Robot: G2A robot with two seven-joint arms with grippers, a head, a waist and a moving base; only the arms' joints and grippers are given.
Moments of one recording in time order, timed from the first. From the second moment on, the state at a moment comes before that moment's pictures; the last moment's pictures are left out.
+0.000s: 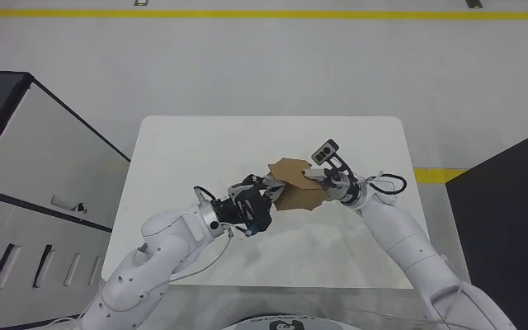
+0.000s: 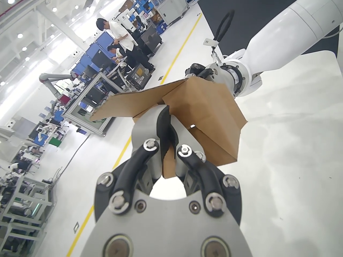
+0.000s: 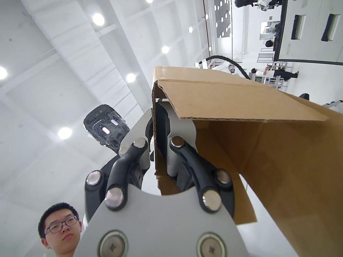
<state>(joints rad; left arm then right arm) 1.53 -1.05 -1.13 -2.11 1.80 -0.46 0.13 -1.11 -1.21 1.01 -1.08 1.16 -0.16 1.54</state>
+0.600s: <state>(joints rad) 1.57 -1.04 -1.20 -2.13 1.79 -0.44 0.16 -1.11 -1.20 1.01 -1.10 1.20 -0.16 1.54</state>
